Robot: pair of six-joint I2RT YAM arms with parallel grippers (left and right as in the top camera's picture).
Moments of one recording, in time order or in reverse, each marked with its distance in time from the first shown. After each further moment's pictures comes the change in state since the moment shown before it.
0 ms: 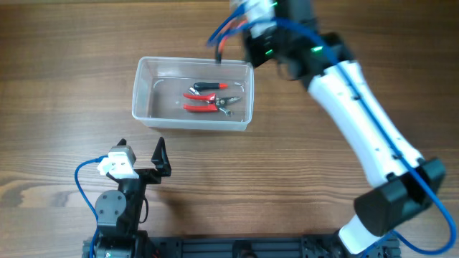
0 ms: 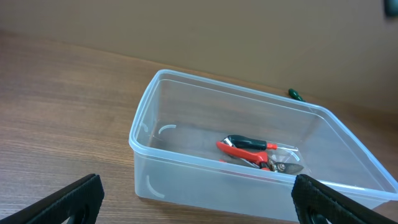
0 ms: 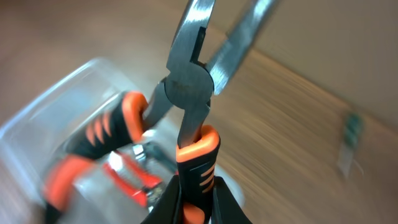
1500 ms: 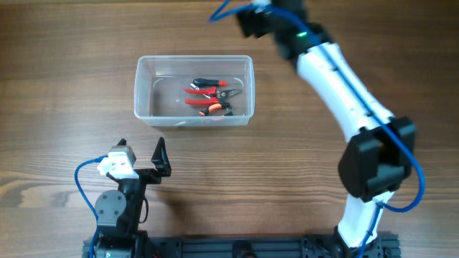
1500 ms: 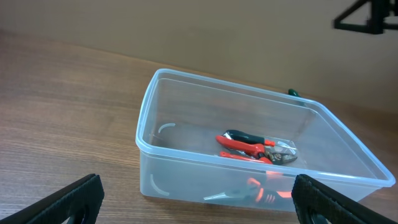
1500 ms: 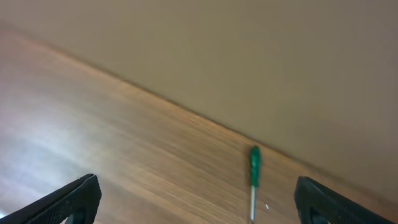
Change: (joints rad) left arm 0.000 0.000 0.000 0.000 0.000 0.000; right arm -0.140 0.214 0.046 0.370 0.202 0.027
